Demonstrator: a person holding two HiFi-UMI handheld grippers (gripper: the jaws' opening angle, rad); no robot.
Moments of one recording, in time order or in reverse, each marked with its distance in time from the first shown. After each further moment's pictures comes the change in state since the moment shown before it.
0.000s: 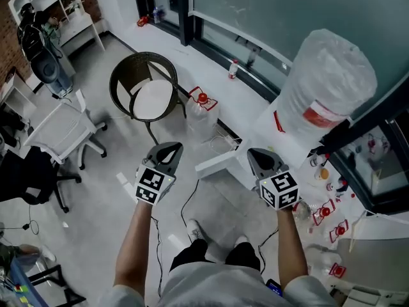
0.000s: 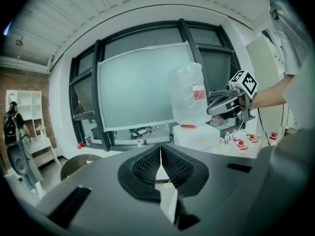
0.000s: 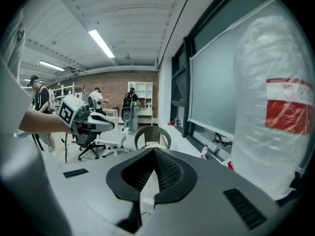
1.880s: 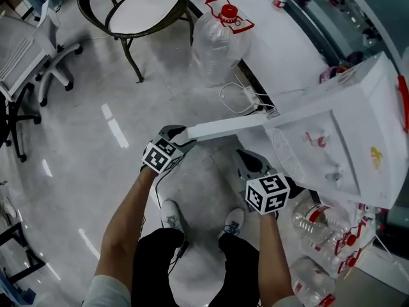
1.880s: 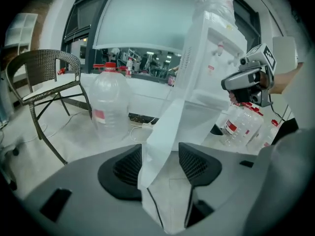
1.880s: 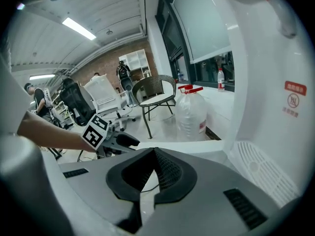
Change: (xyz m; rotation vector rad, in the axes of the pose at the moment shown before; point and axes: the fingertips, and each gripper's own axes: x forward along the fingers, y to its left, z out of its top) left arm 0.265 -0.107 -0.569 -0.323 0.386 -0.196; right arm 0.257 -0.002 -0.472 0.231 0.278 0.178
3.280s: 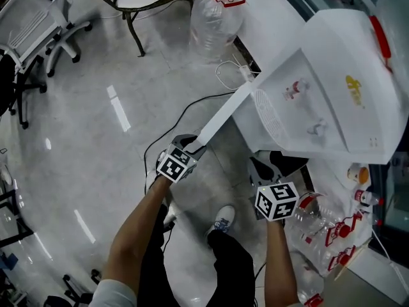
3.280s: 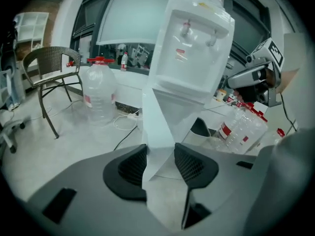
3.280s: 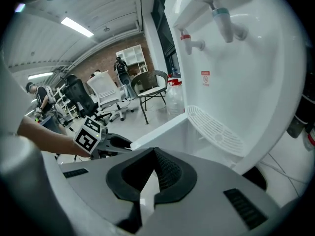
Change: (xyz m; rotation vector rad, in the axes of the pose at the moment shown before) left arm 0.024 -0.208 -0.038 -0.124 0.031 0.058; right arm -0.161 -0.033 -0.117 0.028 0.083 -0.035
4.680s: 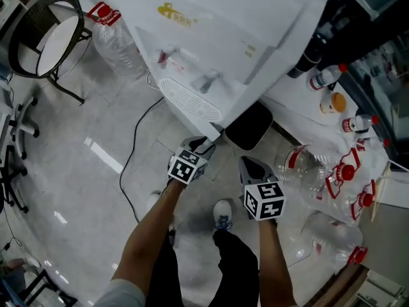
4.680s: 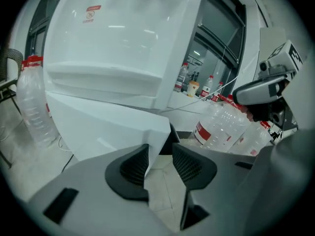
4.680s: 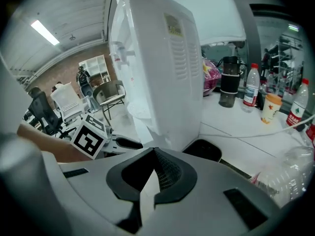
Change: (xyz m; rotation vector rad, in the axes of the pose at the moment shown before) left arm 0.158 -0.202 0.062 0.182 0.036 -0.293; right arm -0.121 -0.123 -0.107 0.262 -0.106 -0.359
